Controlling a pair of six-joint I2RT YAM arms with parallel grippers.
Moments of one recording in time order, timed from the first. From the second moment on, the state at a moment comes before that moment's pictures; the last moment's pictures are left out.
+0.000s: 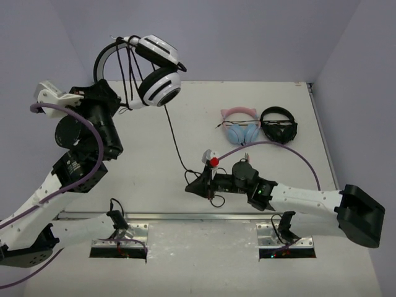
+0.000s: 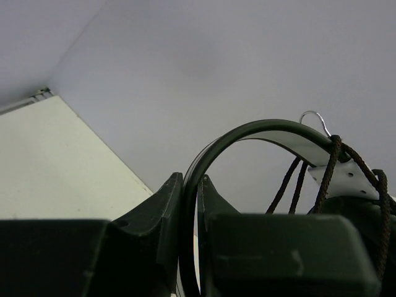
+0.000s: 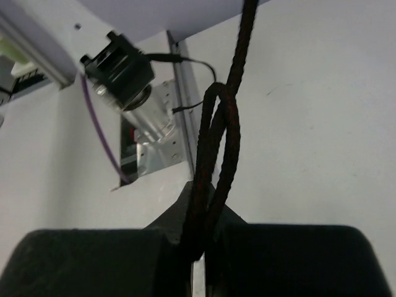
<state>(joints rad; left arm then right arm) -0.86 0.93 1.39 -0.01 -1.29 -0.40 0.98 1.18 0.44 0.63 -0.37 0.30</state>
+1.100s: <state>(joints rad) -0.60 1.37 1.00 -0.10 -1.28 -0.72 1.57 1.40 2.06 -0.87 0.36 -0.16</state>
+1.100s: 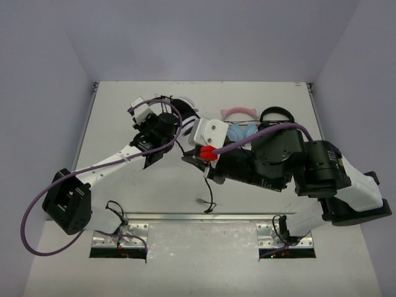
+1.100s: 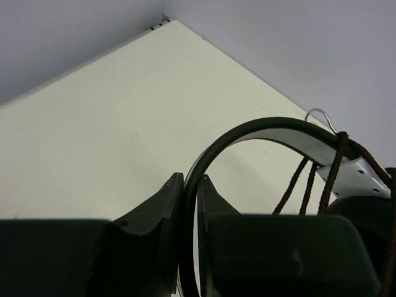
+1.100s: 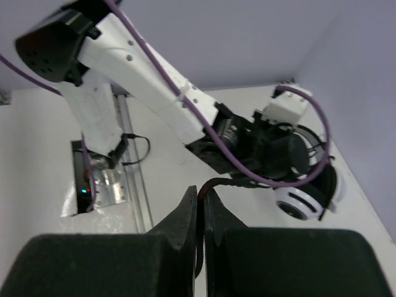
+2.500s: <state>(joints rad) -0.96 0.42 0.46 -0.01 -0.56 -0.35 0.62 1.53 1.50 -0.78 0.30 -0.37</state>
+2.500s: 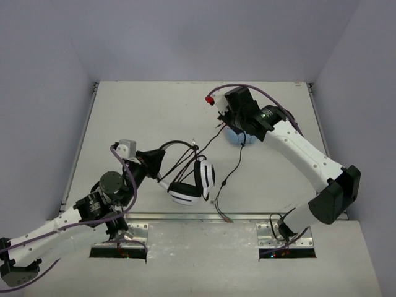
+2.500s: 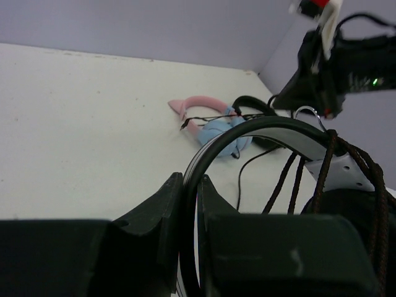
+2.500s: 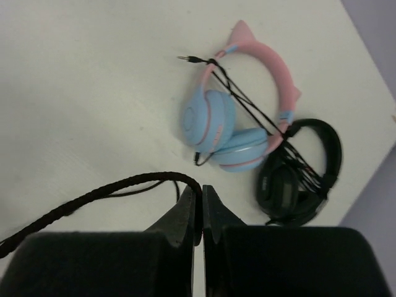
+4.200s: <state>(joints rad) -0.96 1.08 1.38 0.15 -1.46 -0.72 1.30 1.45 0.64 0.60 -0.09 0.25</state>
